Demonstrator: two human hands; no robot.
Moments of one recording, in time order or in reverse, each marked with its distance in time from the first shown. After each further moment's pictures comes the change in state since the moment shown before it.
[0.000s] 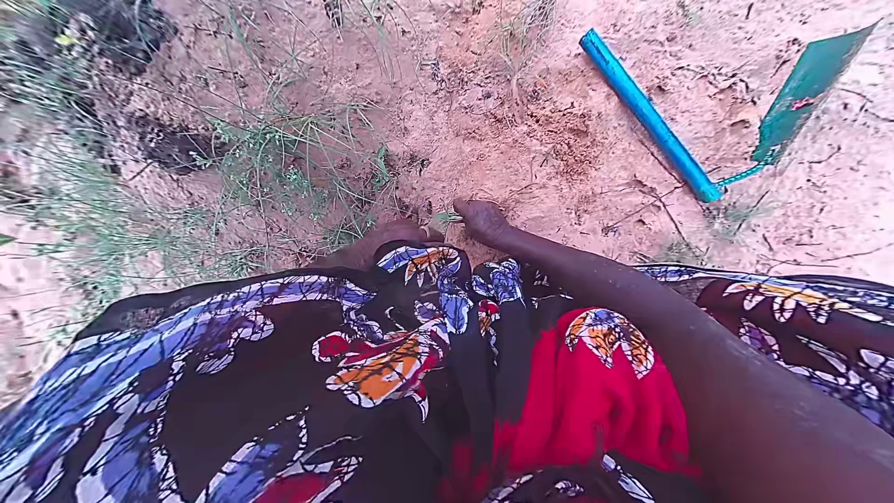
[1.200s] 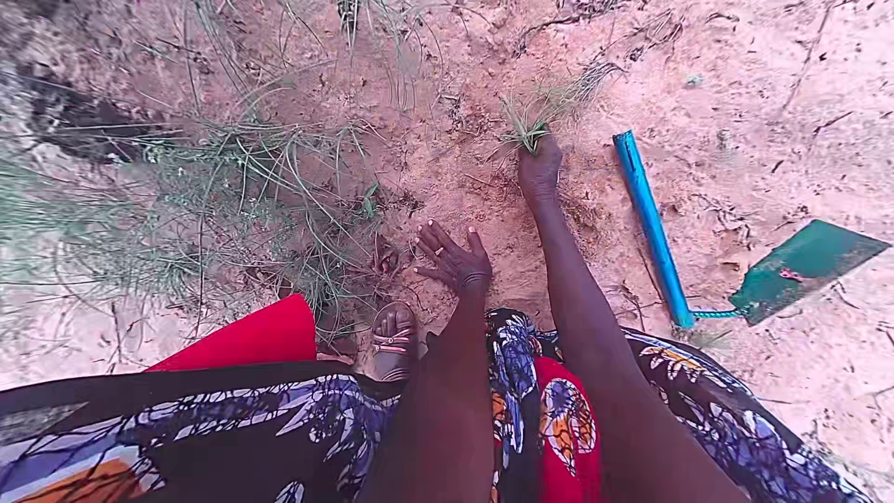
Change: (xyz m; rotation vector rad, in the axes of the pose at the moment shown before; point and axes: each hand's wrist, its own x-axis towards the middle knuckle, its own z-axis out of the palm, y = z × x) left_hand 0.224 -0.061 0.119 -0.134 0.830 -1.782; right_hand 0.122 0.099 -0.137 0.313 0.720 0.262
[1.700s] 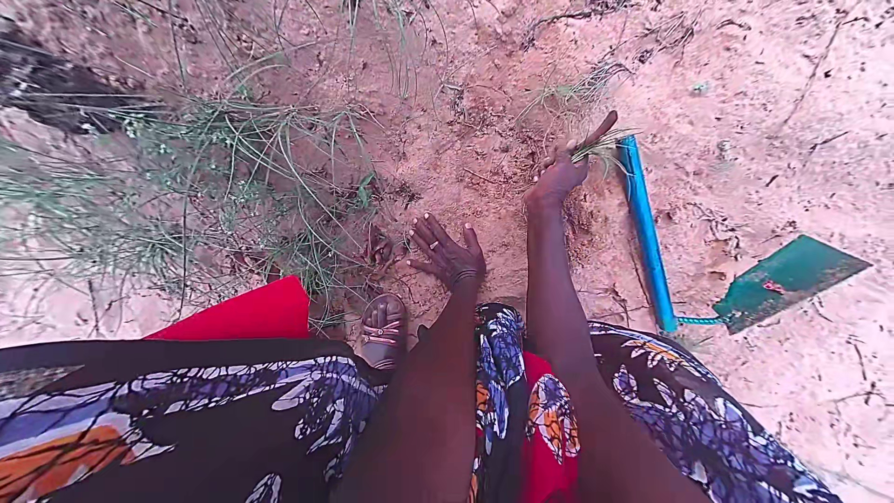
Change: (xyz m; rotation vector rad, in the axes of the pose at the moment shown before) left_hand 0.000 -0.003 0.008 0.020 0.056 0.018; right_hand -0.003 0.006 0.003 0.805 0.416 0.527
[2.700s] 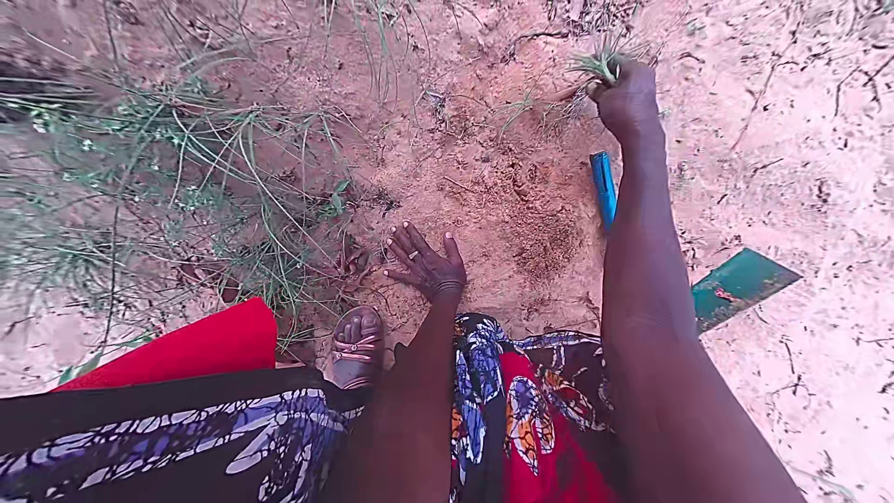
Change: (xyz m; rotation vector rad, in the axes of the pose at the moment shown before) left_hand -0.001 -0.002 0.000 -0.050 -0.006 0.000; right_hand 0.120 -0.137 -0.004 -1.242 -0.597 -0.575
